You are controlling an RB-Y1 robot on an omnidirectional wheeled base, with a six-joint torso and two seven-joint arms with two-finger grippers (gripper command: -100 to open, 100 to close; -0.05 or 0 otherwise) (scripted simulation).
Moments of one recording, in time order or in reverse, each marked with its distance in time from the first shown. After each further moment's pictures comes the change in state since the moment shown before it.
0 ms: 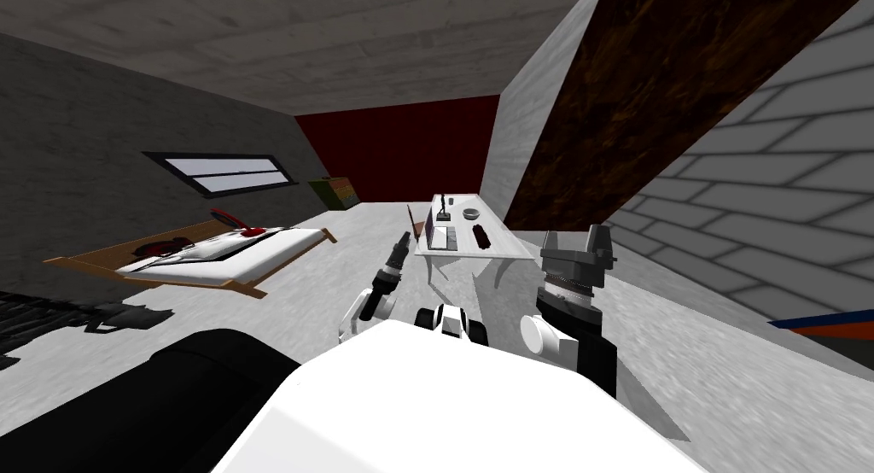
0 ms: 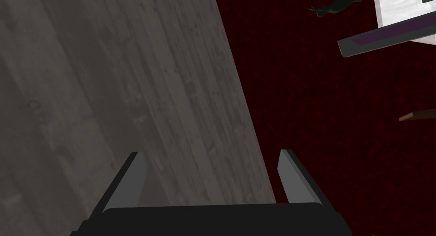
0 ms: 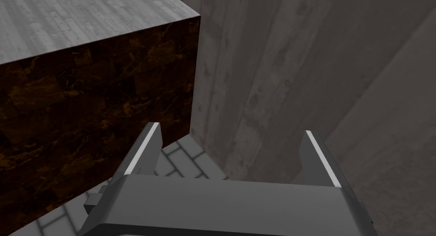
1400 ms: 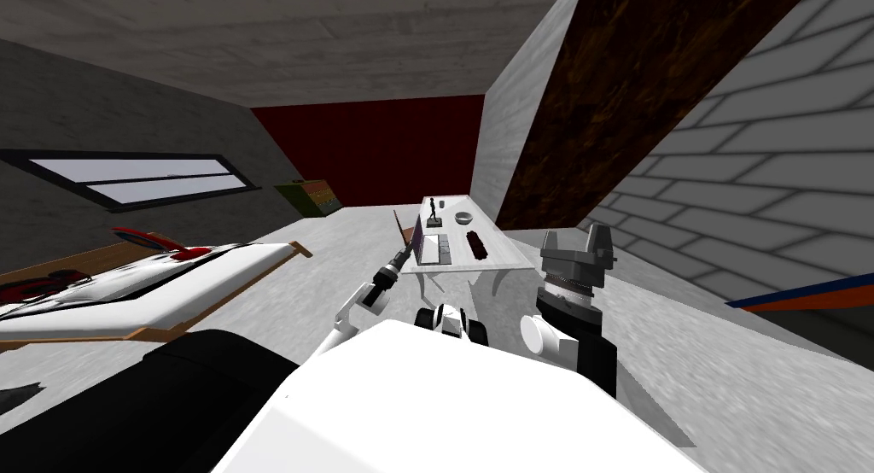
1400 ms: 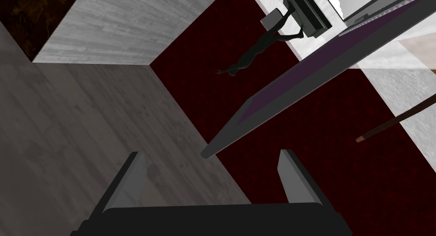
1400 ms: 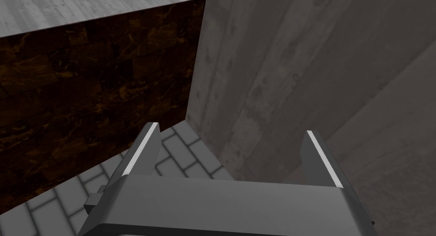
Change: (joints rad) left arm -0.074 0.213 -0.019 0.156 -0.091 0.250 -0.027; right arm 0.000 0.000 0.000 0.000 0.000 0.000 0.000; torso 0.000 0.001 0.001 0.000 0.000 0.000
